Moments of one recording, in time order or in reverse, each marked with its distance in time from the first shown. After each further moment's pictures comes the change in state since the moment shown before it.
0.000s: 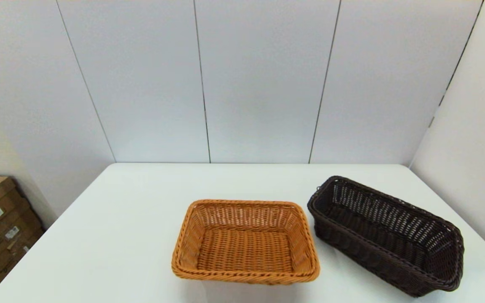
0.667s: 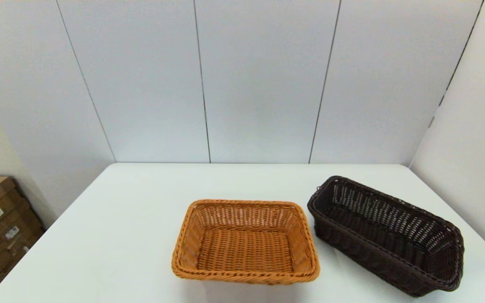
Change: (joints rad) left arm 0.000 0.000 0.012 -0.001 0.006 -0.071; right arm 0.000 0.000 0.000 0.000 -0.001 0.000
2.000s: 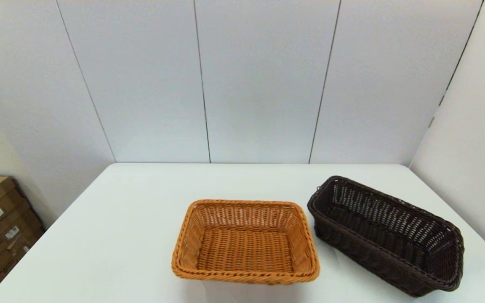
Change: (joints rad) left arm 0.000 0.000 0.000 0.000 0.000 0.000; right arm 0.000 0.008 0.000 0.001 0.001 -0.012
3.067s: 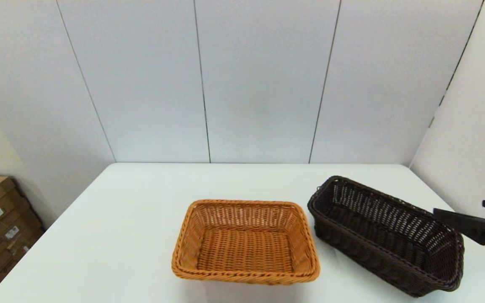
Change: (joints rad) left arm 0.000 0.000 0.000 0.000 0.000 0.000; right arm 0.052 1.049 -0.595 0.019 0.070 0.073
